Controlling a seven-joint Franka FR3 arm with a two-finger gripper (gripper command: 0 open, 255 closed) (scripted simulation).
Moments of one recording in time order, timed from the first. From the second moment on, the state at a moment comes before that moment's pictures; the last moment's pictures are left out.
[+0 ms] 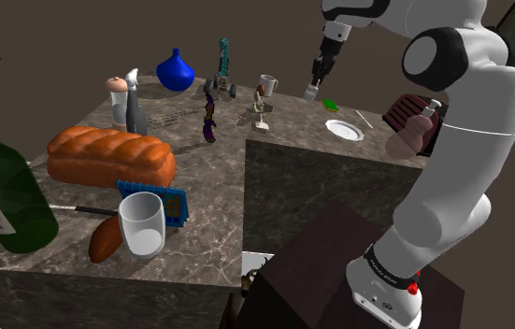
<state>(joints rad) -0.35 0.34 -0.22 -1.35 0.09 1.67 -0.59</state>
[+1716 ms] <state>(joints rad) -0.47 0.53 -0.24 -1.31 0.15 1.82 -0.73</state>
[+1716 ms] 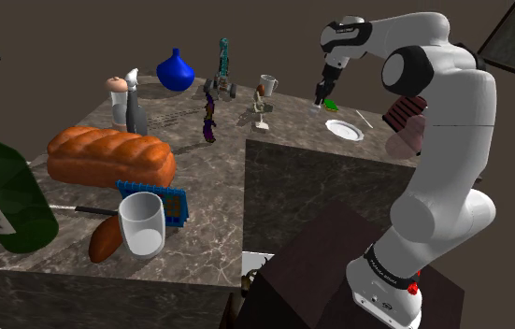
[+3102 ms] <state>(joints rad) -0.46 0.56 -0.23 -1.41 0.15 1.95 -0.74</state>
